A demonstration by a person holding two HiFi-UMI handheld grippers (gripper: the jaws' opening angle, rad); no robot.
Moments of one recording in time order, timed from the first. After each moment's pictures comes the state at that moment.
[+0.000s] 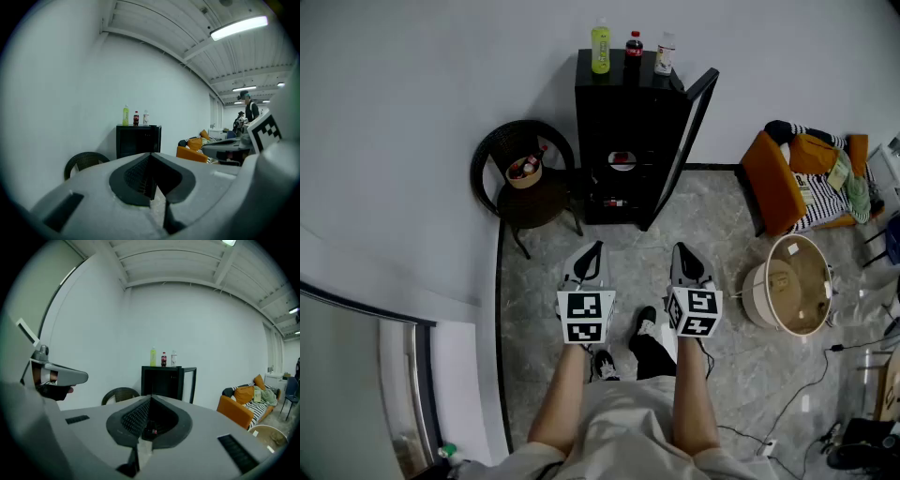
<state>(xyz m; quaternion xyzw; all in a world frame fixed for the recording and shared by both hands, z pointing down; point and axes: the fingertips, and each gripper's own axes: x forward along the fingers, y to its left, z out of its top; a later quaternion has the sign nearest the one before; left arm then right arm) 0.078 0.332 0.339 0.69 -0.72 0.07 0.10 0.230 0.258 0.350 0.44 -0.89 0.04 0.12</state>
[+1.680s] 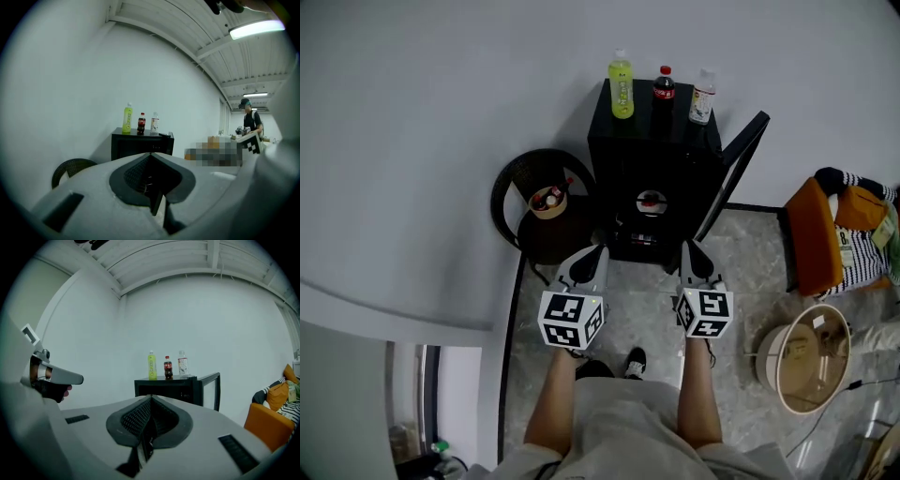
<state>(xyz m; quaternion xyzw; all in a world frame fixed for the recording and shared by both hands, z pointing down) 0.005 0.114 0.292 0.67 -0.73 0.03 0.12 0.139 0.000 0.319 0.34 -0.94 0.05 0.04</state>
